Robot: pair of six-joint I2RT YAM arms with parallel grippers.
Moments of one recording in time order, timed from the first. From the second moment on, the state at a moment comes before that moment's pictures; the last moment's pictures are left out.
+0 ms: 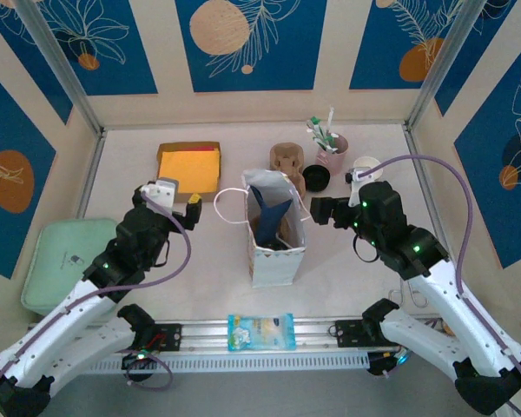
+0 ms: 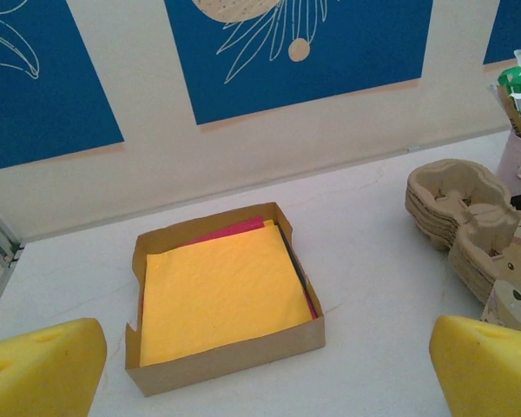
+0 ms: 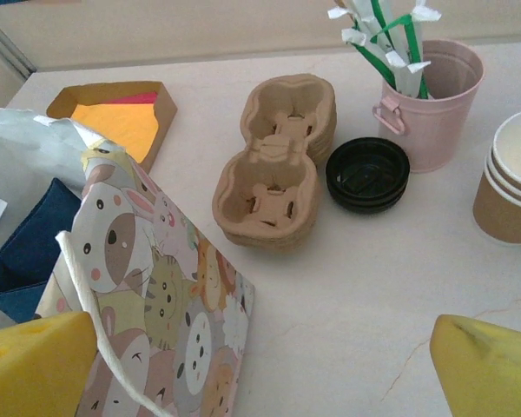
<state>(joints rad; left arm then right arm) -0.67 0.70 0.70 -0.22 -0.47 0.01 0.55 0.80 0.99 -0.72 0.16 0.35</state>
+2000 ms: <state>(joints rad) -0.67 0.64 0.42 -0.04 -0.61 0.02 0.49 0.57 0.57 -0.54 0.28 0.30</state>
